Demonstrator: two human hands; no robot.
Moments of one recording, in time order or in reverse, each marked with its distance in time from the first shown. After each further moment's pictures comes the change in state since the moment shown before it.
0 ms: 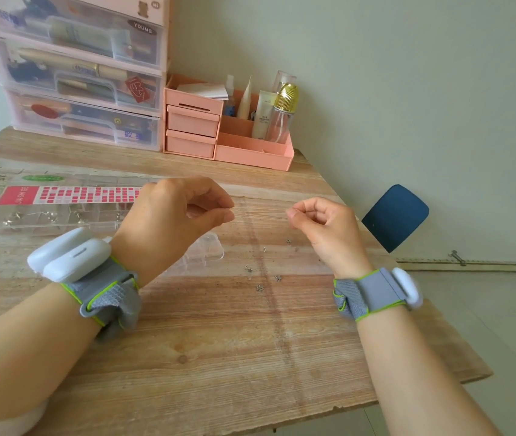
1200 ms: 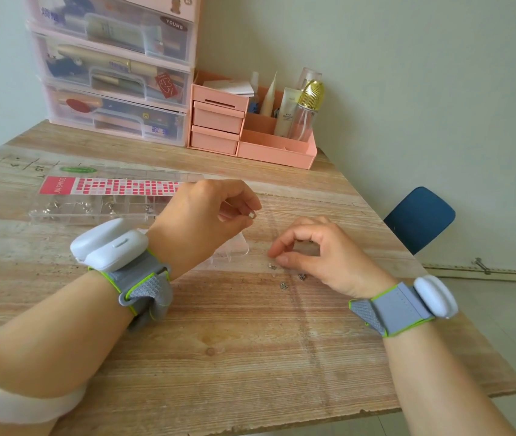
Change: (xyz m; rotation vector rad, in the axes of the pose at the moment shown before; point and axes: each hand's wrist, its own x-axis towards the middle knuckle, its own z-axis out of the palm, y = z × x) left_hand 0.001 -0.008 0.002 0.055 -0.095 0.045; right_hand -0.017 -0.010 0.008 -0.356 -0.555 -0.230
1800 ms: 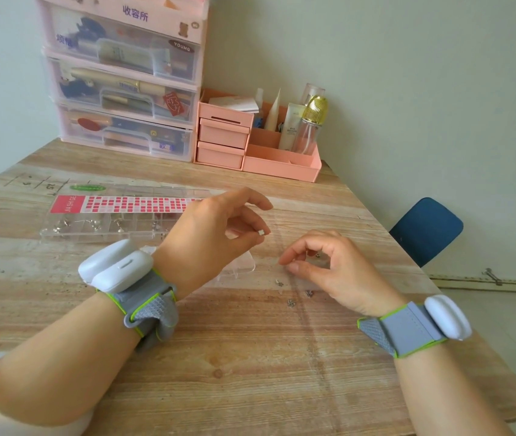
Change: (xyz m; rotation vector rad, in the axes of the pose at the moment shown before) left_hand -0.003 0.005 -0.001 -0.142 -0.013 0.003; right_hand -0.002 -0.001 -0.002 0.000 0.094 -0.004
